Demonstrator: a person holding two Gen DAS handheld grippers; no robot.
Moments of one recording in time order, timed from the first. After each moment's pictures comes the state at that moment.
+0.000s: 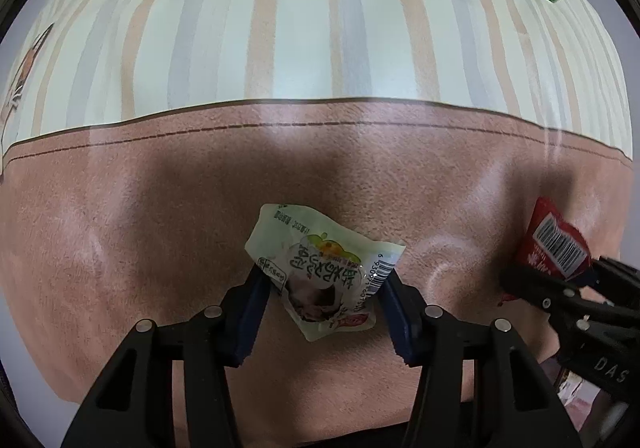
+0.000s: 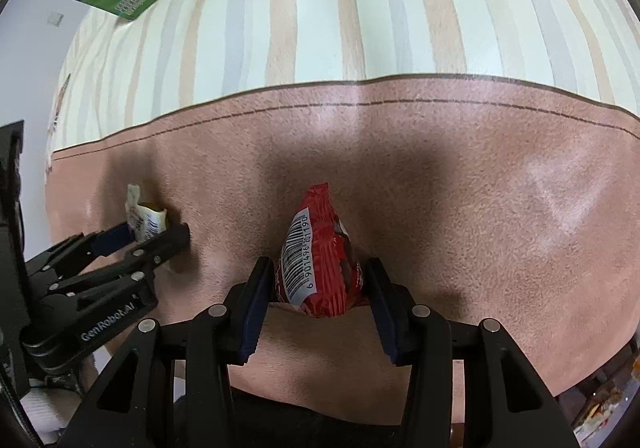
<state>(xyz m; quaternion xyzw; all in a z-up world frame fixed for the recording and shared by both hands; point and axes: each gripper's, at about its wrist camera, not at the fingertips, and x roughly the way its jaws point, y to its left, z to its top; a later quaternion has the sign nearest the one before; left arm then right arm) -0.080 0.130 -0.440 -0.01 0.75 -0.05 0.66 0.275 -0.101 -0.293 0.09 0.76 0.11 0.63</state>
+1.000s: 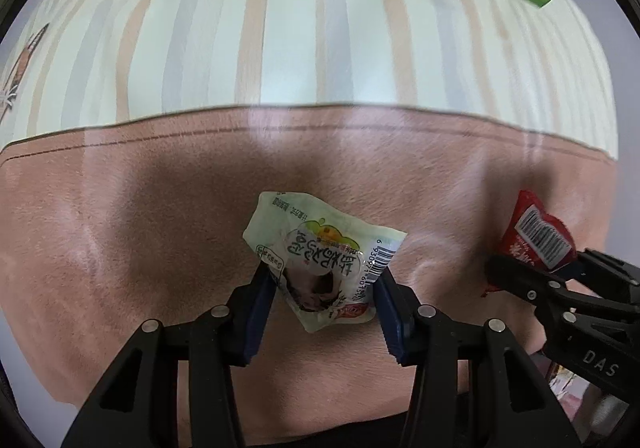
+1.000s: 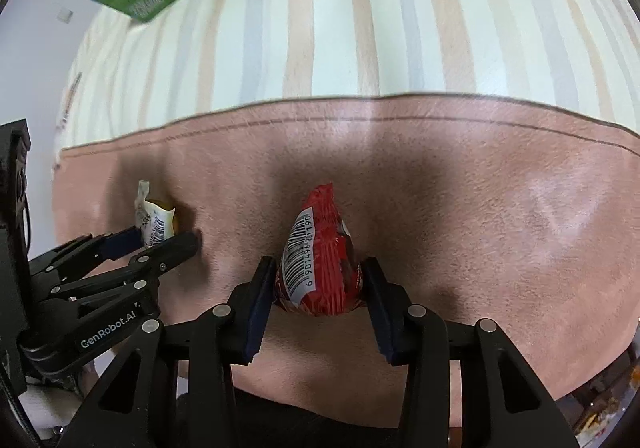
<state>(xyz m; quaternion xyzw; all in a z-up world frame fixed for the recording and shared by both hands) -0.085 0.147 -0.413 -0.04 0.75 -0.06 0.66 0.270 -0.121 -0.249 0.09 0.75 0.13 0.64</state>
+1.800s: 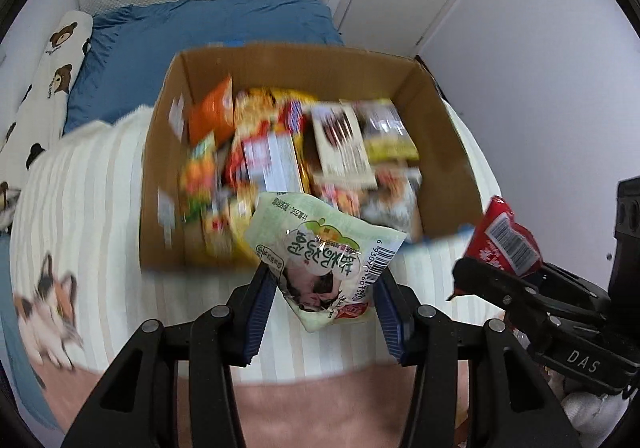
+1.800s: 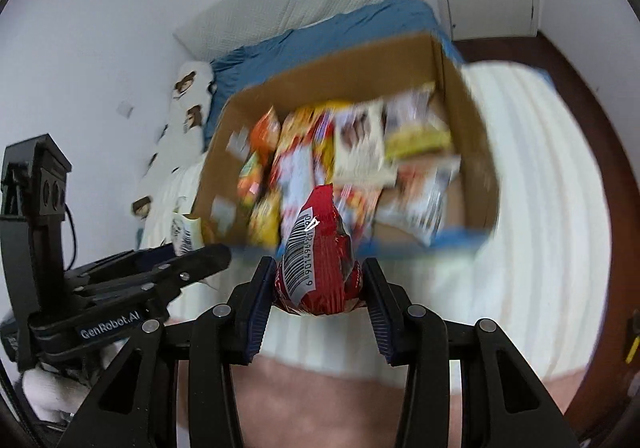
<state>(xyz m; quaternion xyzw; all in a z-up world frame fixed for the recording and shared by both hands) 0.133 0.165 -0.249 -0.10 0.64 -0.12 0.75 0.482 -0.138 -0.090 0.13 0.61 0.16 0.76</state>
